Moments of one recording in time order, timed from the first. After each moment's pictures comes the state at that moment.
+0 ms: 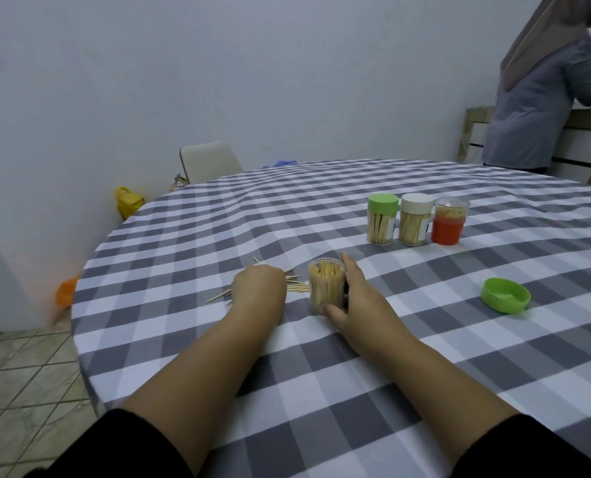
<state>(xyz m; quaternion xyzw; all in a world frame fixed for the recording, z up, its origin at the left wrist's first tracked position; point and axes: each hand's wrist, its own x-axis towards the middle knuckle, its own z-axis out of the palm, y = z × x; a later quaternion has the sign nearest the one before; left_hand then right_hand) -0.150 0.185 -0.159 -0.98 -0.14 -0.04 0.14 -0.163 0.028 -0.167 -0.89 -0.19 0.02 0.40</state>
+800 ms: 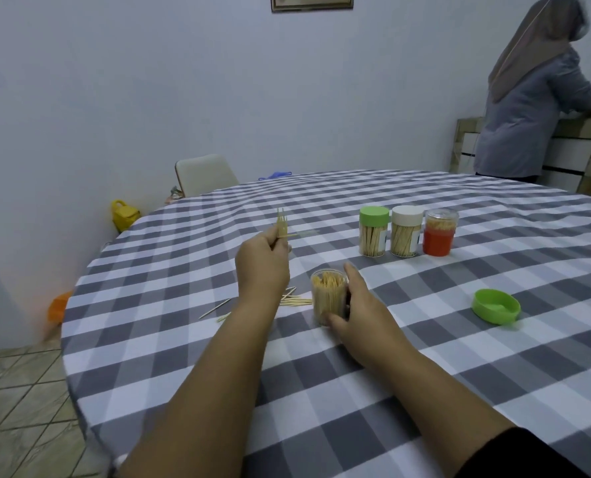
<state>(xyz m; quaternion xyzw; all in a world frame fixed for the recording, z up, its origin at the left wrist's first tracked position) -0.145 0.163 -0.123 -0.80 -0.11 -0.34 -0.49 -0.159 0.019 -0.164 -0.89 -0.17 0.01 0.41</state>
